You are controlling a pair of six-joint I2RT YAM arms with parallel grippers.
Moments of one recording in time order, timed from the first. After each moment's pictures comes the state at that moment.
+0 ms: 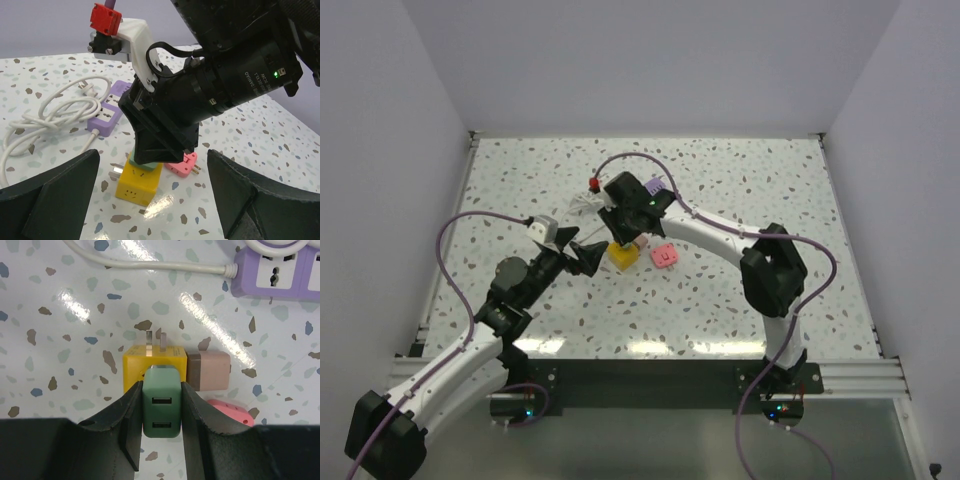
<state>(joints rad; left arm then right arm) -0.51 0.69 0.30 0.44 0.07 -0.28 0.85 2.00 1.65 -0.60 0.06 0.09</state>
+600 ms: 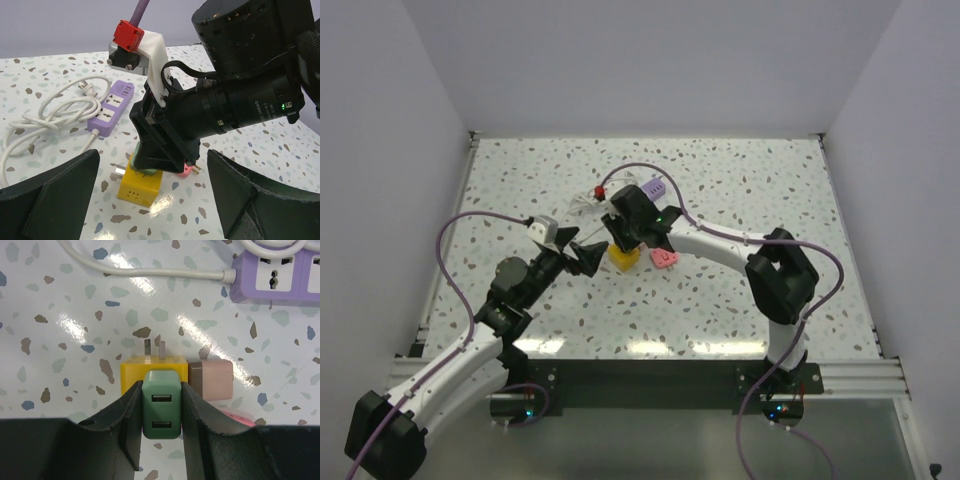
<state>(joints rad) -0.51 0.69 0.30 0.45 0.07 -0.28 0.86 1.92 1.43 -0.36 0.10 0.10</state>
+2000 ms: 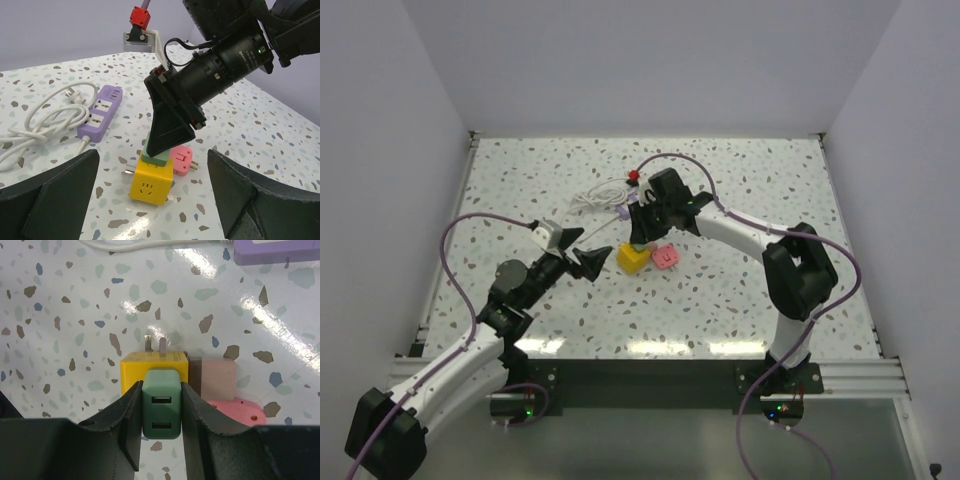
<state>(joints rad) -0.51 0.70 0.27 0.52 0.15 -0.24 0.66 1.85 1.35 -0.36 -0.27 0.18</state>
